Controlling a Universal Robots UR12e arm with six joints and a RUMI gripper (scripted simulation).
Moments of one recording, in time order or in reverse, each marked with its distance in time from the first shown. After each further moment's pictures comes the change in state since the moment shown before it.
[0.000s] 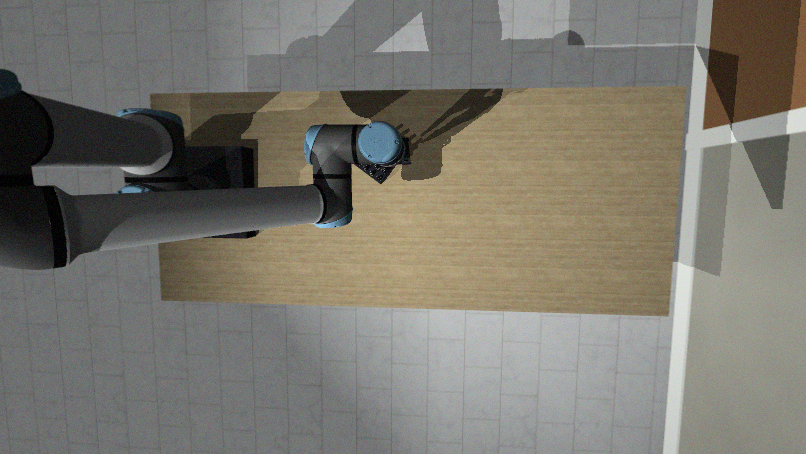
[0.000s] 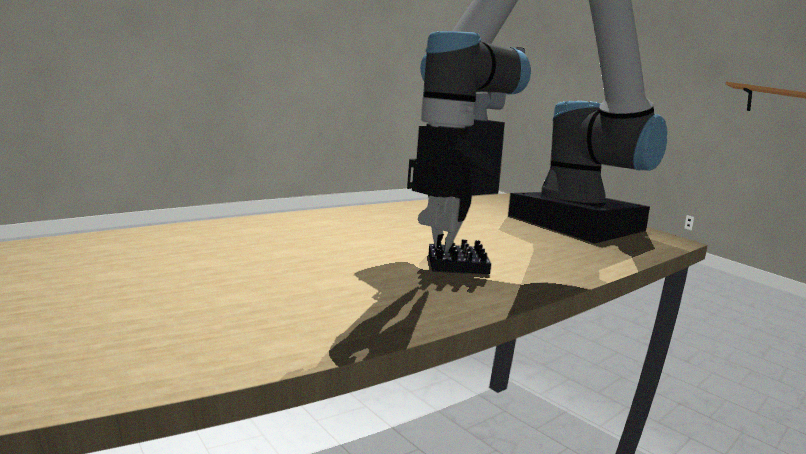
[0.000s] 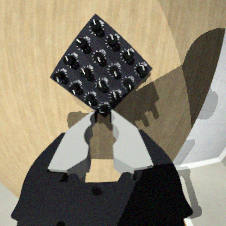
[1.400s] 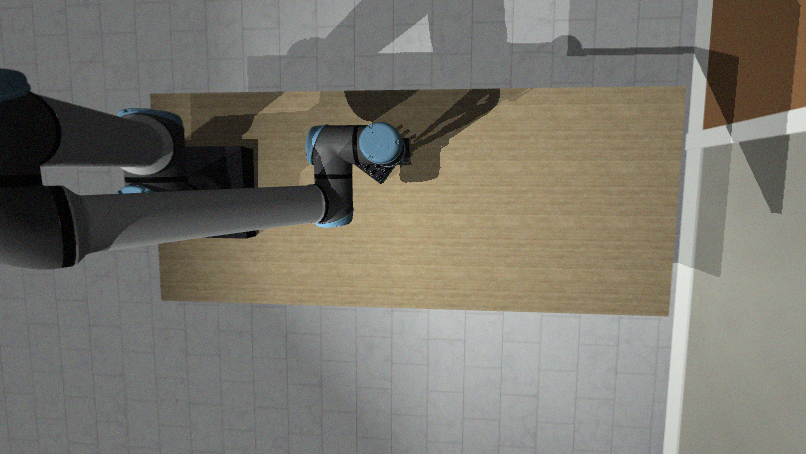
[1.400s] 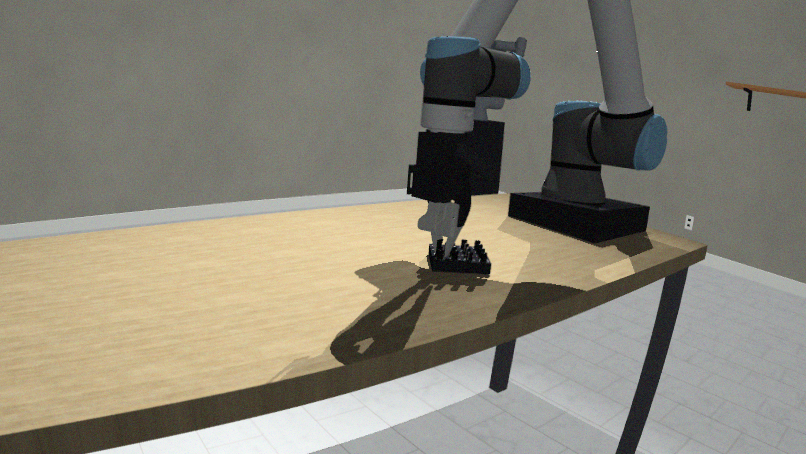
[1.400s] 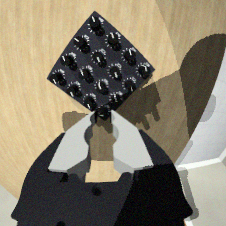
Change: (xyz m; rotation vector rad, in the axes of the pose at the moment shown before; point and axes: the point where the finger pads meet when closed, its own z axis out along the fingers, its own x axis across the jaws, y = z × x) arm 0.000 0.000 0.010 0.000 0.000 0.000
